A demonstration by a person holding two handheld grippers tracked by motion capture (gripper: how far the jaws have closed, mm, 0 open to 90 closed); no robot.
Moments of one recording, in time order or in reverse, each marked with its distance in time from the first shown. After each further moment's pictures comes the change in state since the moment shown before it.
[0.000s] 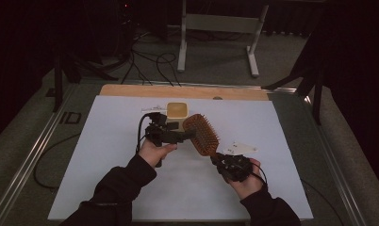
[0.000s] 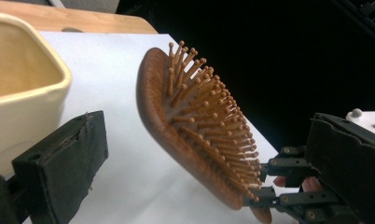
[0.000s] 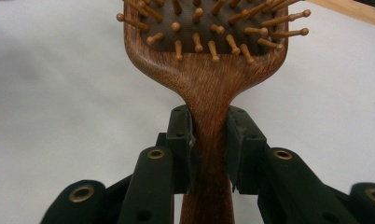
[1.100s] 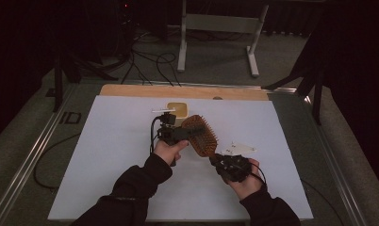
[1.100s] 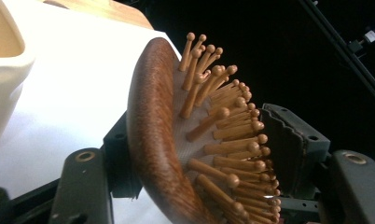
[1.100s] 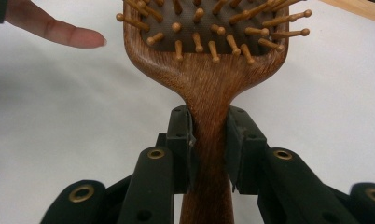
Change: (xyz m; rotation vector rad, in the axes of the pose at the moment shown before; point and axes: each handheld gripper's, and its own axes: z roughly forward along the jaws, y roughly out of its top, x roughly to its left) left arm 0.011 -0.007 0.037 -0.035 -0.049 -0.172; right arm 0.002 0.000 0.002 0.008 0.014 -0.010
